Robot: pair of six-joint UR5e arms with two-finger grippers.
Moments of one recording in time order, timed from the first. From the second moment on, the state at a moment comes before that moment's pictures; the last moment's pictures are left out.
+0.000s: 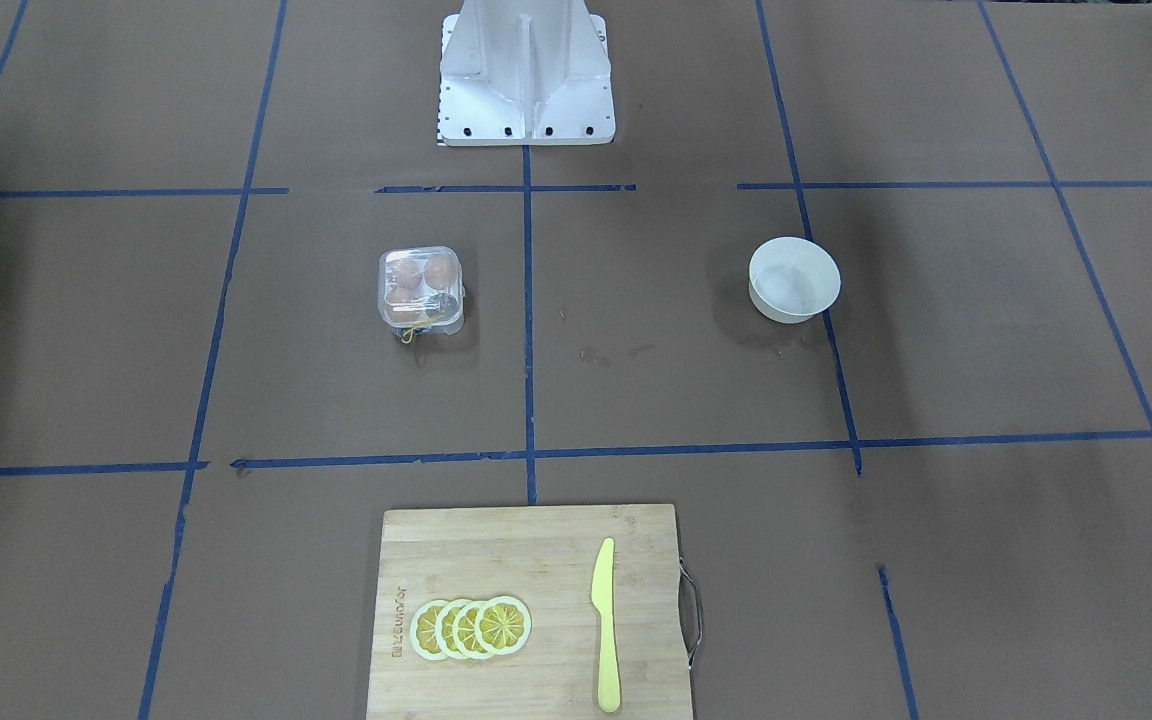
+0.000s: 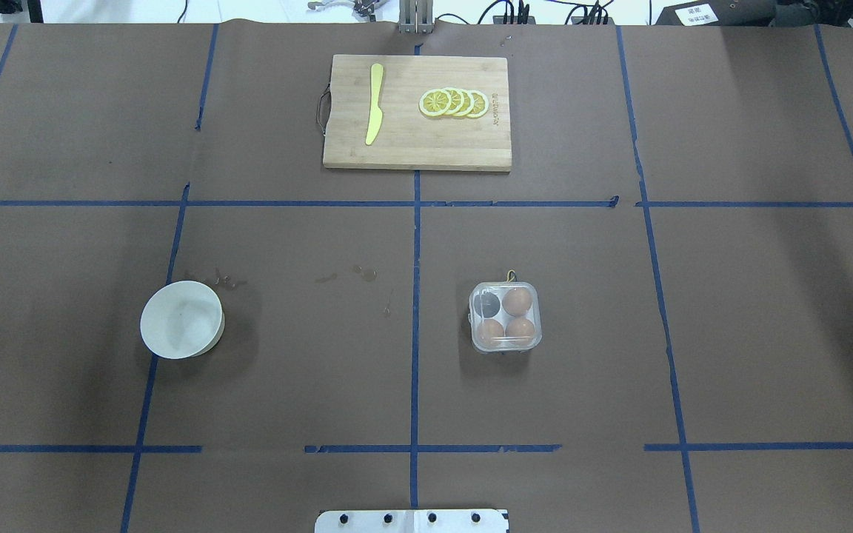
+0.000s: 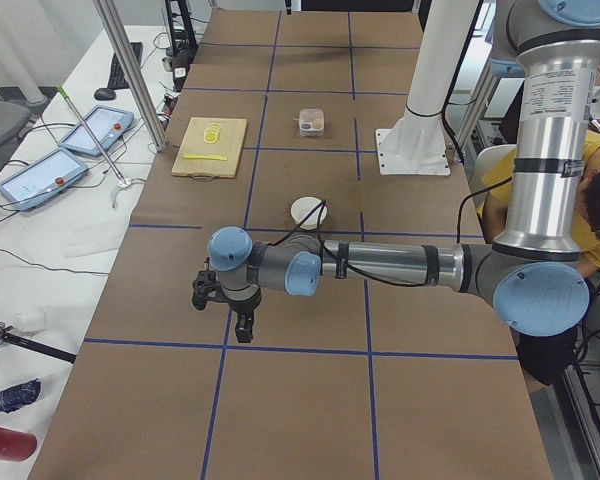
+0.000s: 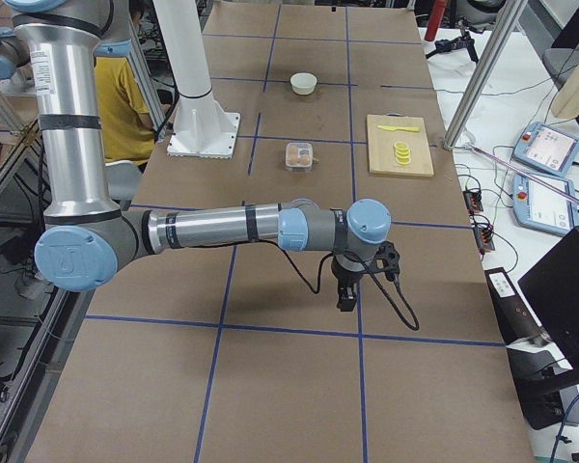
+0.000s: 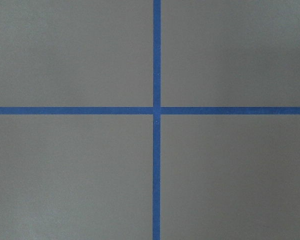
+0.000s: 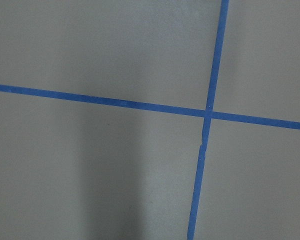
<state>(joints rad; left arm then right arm) -1.44 -1.60 -1.56 -1.70 -2.35 -0.19 1.49 -1.50 1.63 -1.69 2.38 -0.05</state>
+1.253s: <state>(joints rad) -1.45 -1.60 -1.56 -1.70 -2.36 -0.18 1.48 -1.50 1.64 -1.69 2.38 -0.05</state>
